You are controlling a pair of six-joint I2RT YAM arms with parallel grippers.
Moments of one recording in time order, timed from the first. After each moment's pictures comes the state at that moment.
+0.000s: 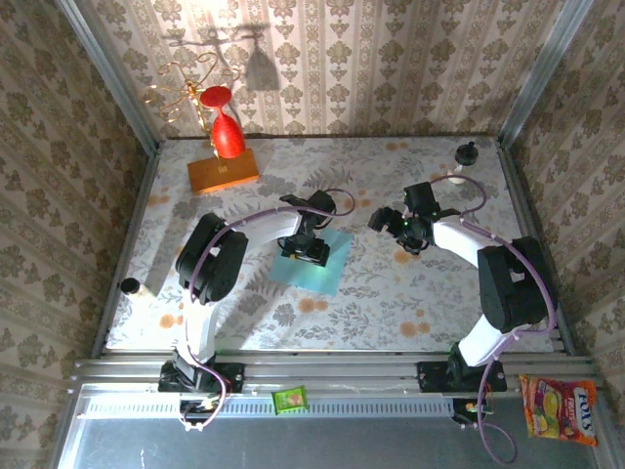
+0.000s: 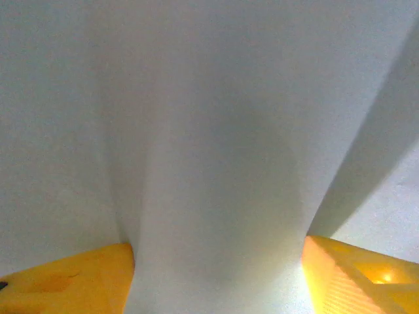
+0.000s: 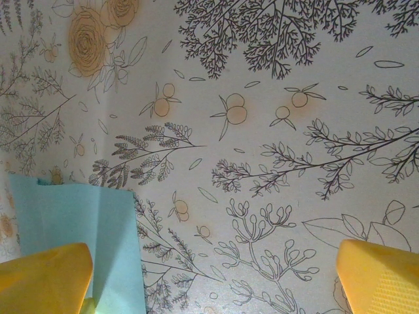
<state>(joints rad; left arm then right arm) -0.74 2.05 1.47 -0.89 0.01 -0.36 0.21 1.65 0.95 -0.31 -0.24 0.73</state>
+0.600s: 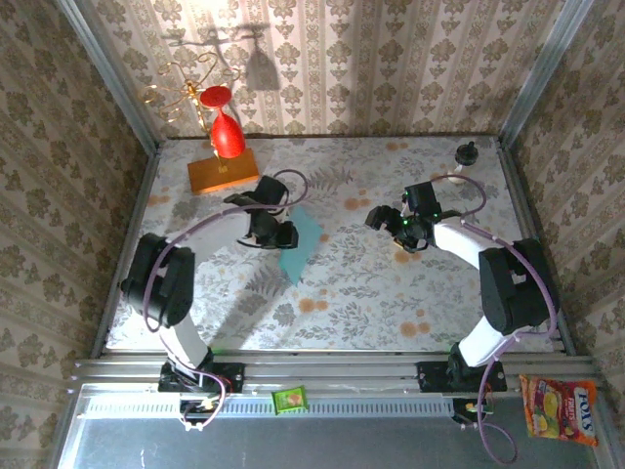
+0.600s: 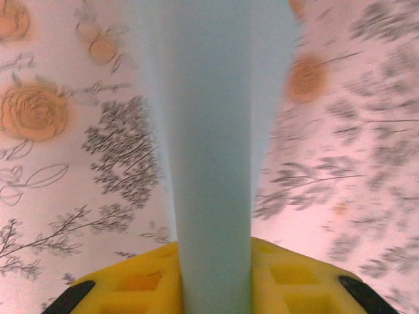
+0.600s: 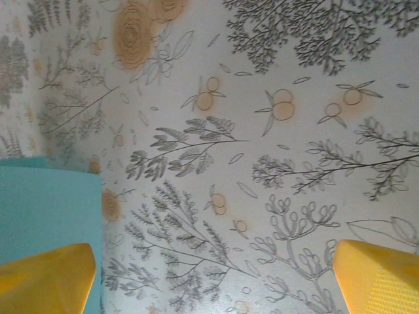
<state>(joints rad) -0.53 1.69 1.18 -0.65 0.27 -0.38 0.21 1.63 0.92 -0.24 -0.33 0.75</state>
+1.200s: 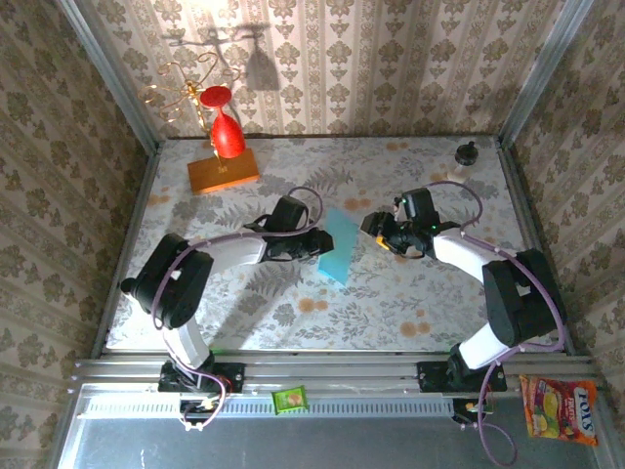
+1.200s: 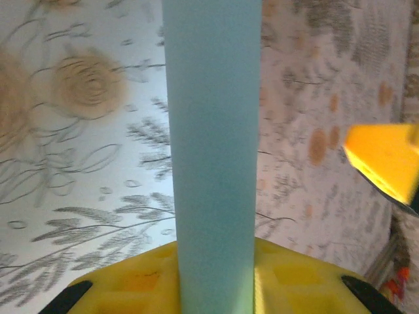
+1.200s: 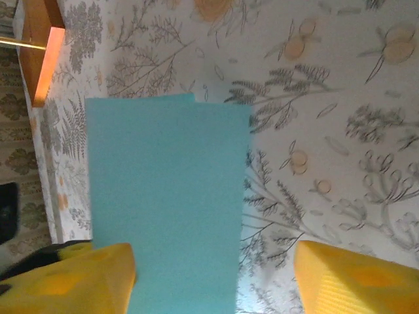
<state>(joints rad) -0.67 1.75 0.96 -0.05 0.44 -0.82 0.27 1.56 0.83 -0.11 -0.43 0.82</state>
